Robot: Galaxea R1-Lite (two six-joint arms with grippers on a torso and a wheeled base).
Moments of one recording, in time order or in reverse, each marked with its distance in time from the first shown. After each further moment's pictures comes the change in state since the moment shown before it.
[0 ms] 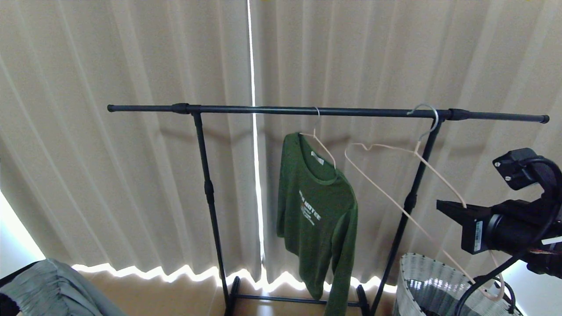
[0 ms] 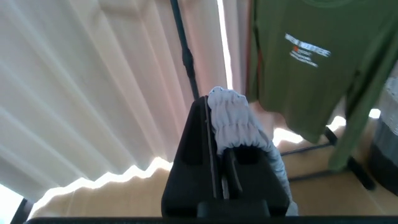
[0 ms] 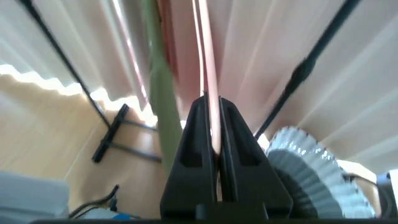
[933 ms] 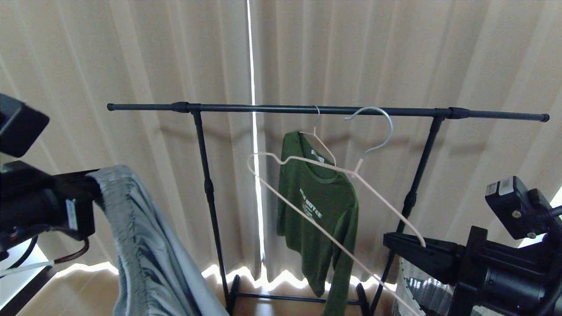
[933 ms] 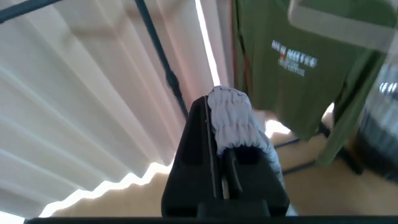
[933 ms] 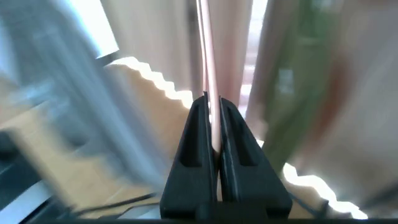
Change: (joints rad) left arm -0.289 0.511 -0.492 0.088 0.227 -0.016; right arm 0.380 -0.028 0.124 -0.221 0.182 0.070
